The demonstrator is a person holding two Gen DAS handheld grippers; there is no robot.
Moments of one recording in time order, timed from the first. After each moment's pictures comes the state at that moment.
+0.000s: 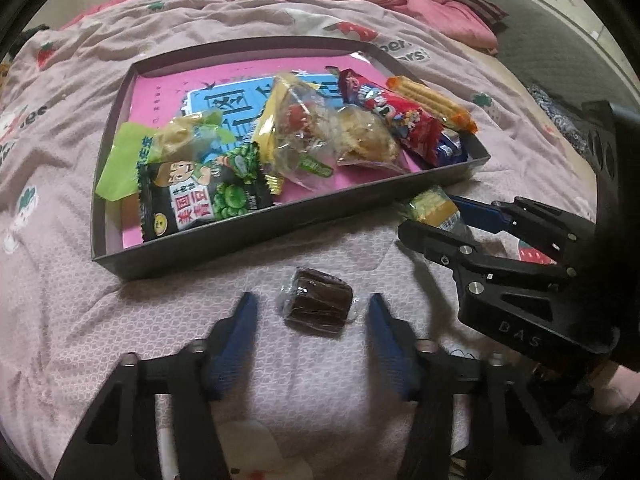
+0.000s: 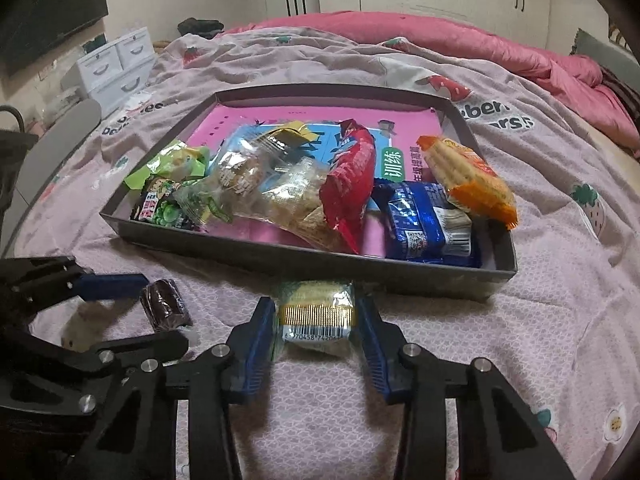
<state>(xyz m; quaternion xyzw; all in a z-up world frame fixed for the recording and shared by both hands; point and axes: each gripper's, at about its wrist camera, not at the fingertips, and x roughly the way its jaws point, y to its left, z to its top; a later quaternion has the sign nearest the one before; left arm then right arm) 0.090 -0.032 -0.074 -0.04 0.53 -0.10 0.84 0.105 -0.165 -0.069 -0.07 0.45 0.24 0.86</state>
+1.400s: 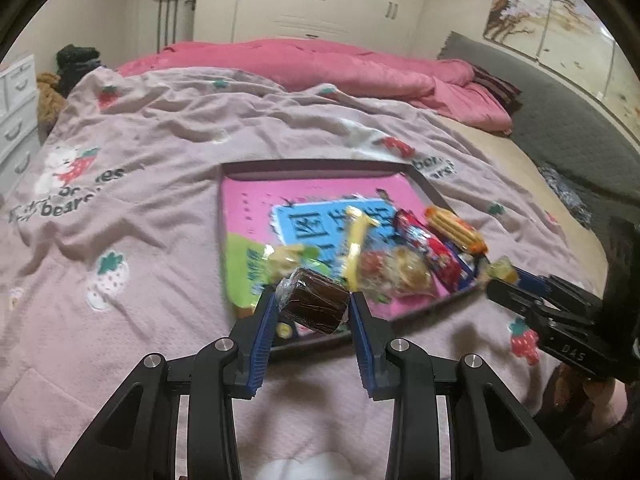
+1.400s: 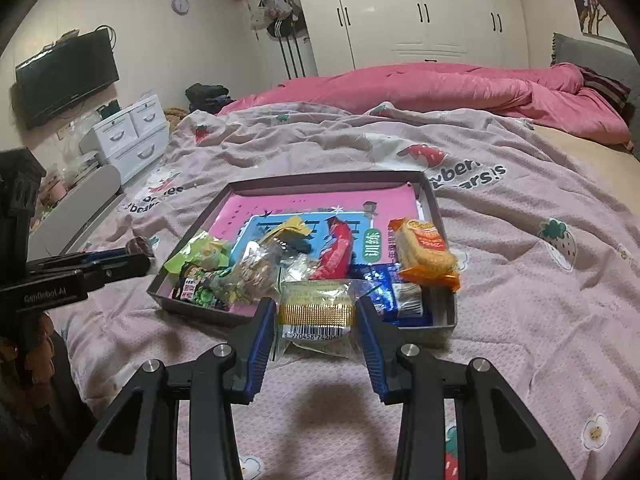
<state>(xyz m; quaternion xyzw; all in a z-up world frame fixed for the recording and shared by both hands) 0.086 0.044 0.001 -0.08 0.40 -0.05 0.91 0.095 -0.205 -0.010 0.01 0.36 0.25 0.90</state>
